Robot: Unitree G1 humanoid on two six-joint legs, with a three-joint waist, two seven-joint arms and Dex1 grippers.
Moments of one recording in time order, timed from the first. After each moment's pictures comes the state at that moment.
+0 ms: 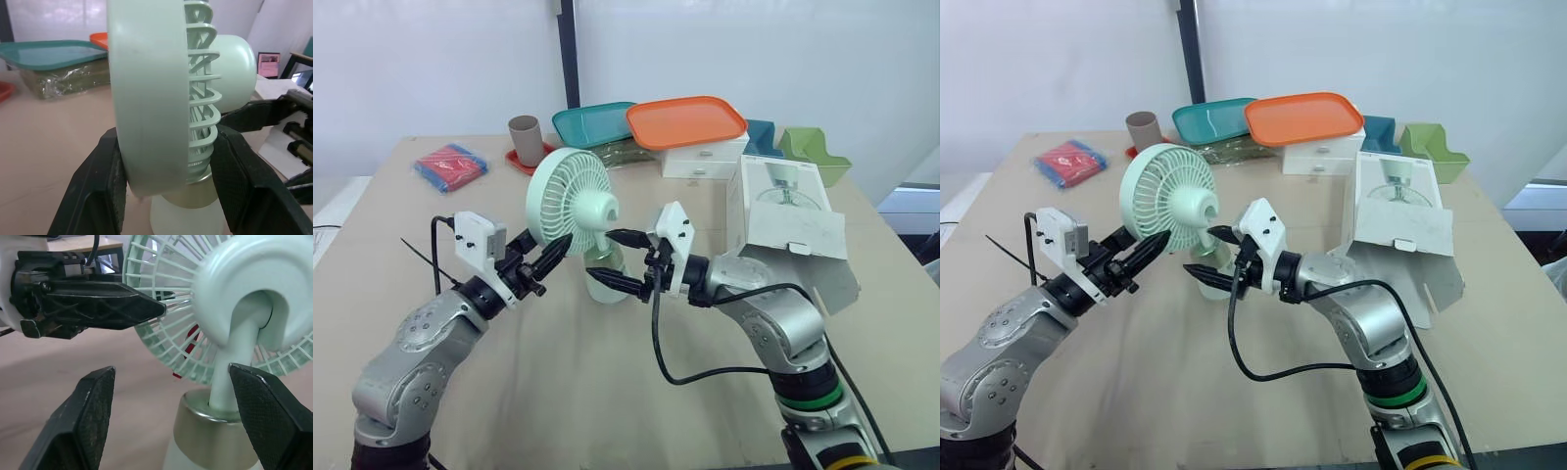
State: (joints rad) left arm -0.13 0.42 0.17 -0.64 -0.73 0.65 -0.33; right arm -0.52 -0.34 0.20 -0.39 0.41 0.71 0.65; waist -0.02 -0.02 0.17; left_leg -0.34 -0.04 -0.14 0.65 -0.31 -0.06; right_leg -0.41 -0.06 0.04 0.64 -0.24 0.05
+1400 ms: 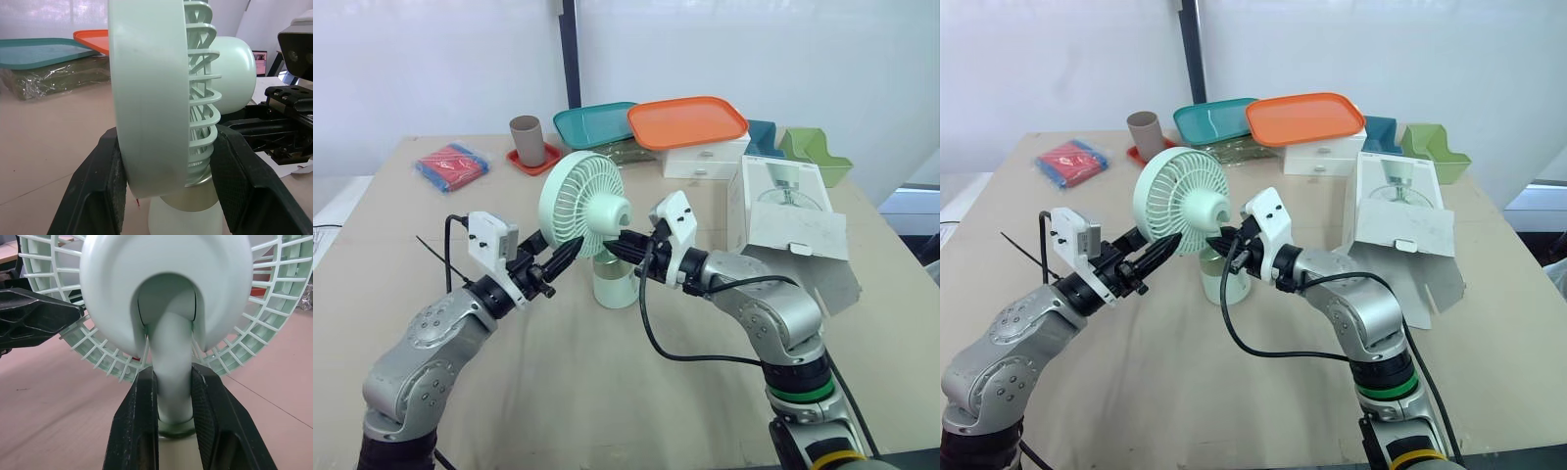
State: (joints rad) left arm -0.15 0.41 0.13 -0.64 -0.72 0.66 -0.33; right arm -0.54 -0.30 0.14 -0.37 0.45 0.86 0.51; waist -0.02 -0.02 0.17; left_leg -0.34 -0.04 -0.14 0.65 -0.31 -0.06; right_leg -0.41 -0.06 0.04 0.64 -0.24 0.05
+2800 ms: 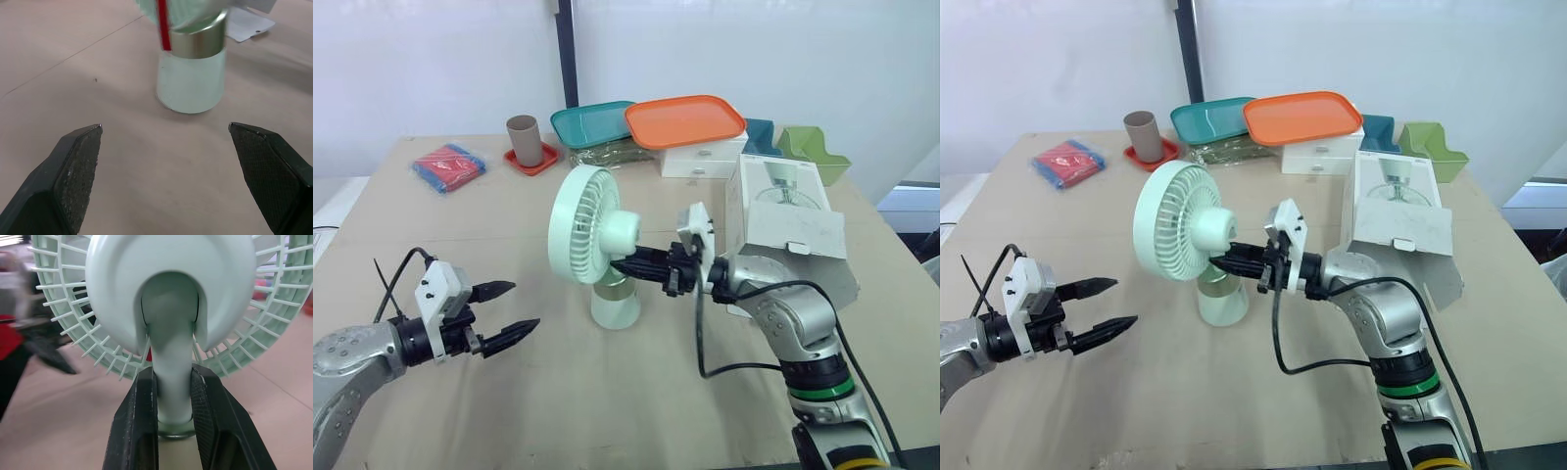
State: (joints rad) left arm 0.15 0.80 0.30 -0.50 -0.67 0.52 -0.84; right arm -0.48 -0.42 0.11 -0.23 0.55 0.57 0.99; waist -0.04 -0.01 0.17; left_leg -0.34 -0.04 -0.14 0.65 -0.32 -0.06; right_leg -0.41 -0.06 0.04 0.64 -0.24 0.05
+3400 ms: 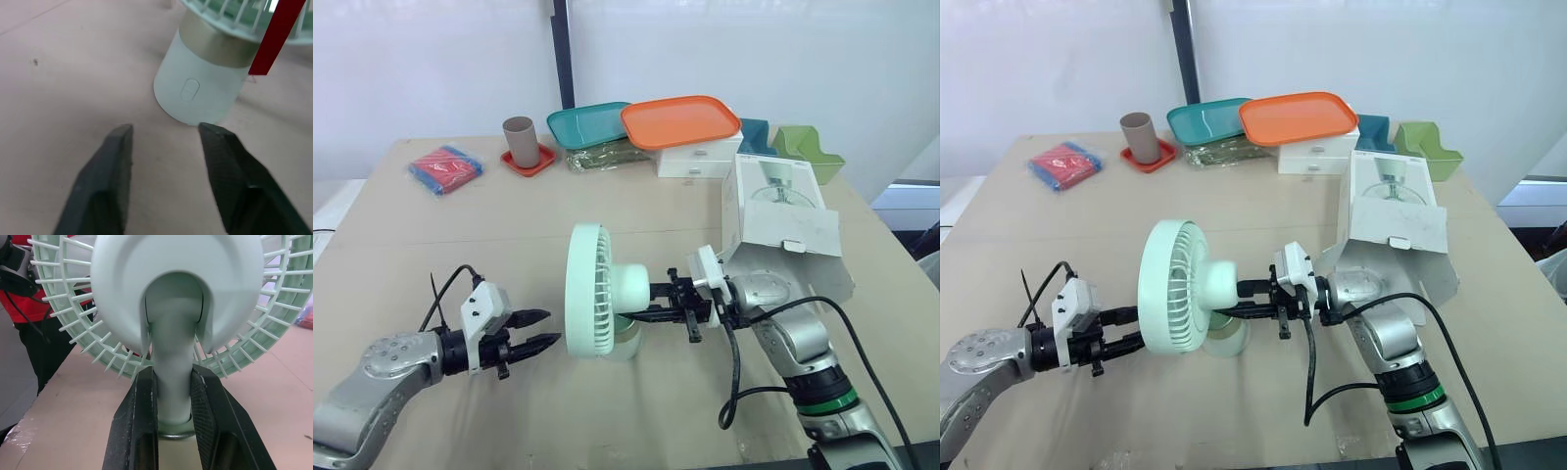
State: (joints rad) left arm 0.08 0.72 0.06 -0.44 -0.52 0.44 -0.88; right arm -0.41 -0.47 0.19 -0.12 0.47 0.20 1.28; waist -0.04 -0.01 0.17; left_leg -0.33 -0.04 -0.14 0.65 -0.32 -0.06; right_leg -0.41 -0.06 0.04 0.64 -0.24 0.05
